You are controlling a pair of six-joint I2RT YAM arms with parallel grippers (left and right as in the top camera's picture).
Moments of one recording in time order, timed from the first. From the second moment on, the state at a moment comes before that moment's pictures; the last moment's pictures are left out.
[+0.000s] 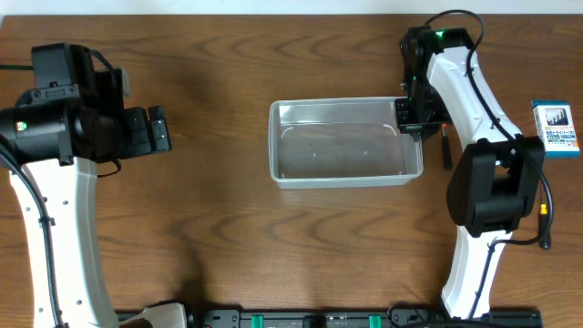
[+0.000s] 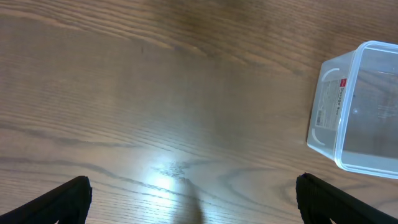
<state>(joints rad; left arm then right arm) 0.16 1.42 1.67 -1.41 0.07 -0.03 0.14 2.18 1.92 -1.49 0.12 0.18</state>
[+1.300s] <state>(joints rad) 0.16 1.42 1.67 -1.41 0.07 -0.03 0.14 2.18 1.91 -1.47 0.11 0.18</state>
